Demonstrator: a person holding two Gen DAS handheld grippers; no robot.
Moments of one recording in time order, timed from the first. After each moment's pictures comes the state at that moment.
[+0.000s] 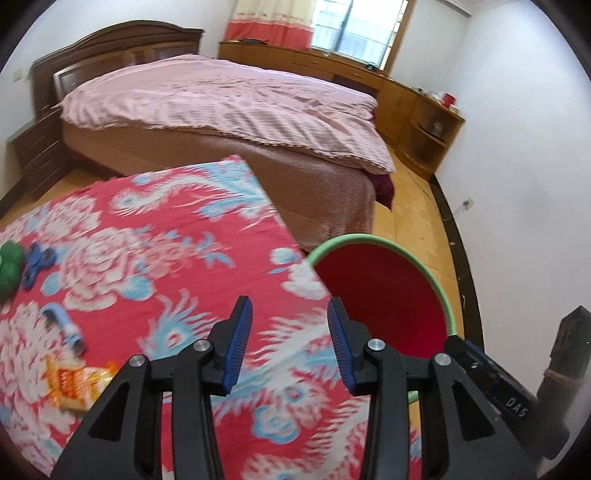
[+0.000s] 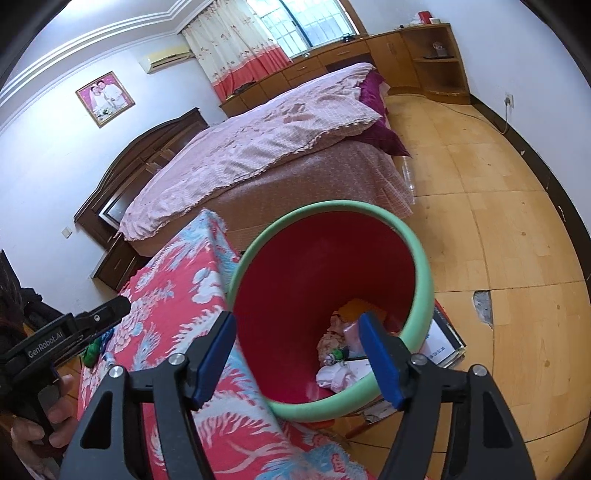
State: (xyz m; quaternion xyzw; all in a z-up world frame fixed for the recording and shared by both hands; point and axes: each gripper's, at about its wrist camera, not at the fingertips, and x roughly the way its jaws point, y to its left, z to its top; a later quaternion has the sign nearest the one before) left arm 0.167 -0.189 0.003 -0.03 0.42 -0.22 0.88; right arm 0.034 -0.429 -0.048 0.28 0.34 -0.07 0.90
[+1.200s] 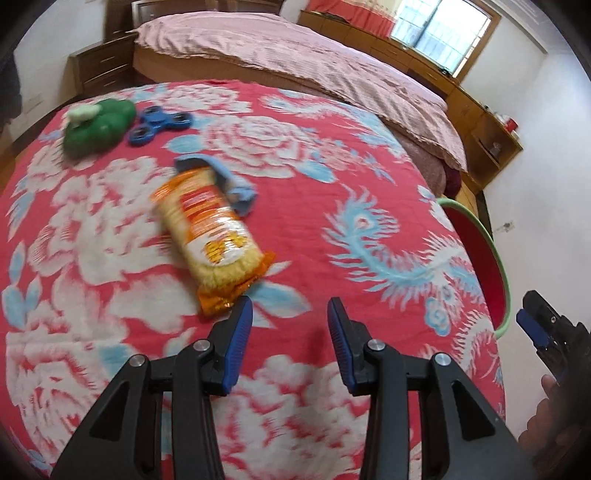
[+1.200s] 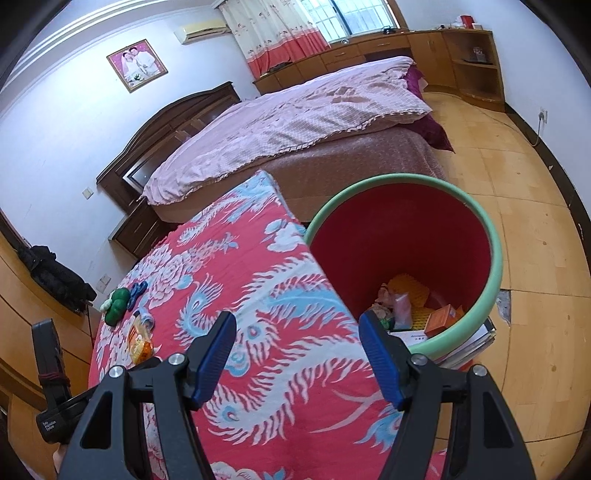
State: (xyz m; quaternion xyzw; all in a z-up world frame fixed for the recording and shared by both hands) left arm 0.133 -0.040 -0.062 -0.10 0.49 -0.11 0.86; right arm 0.032 -0.343 -0.031 0.24 0.37 -0.01 0.90
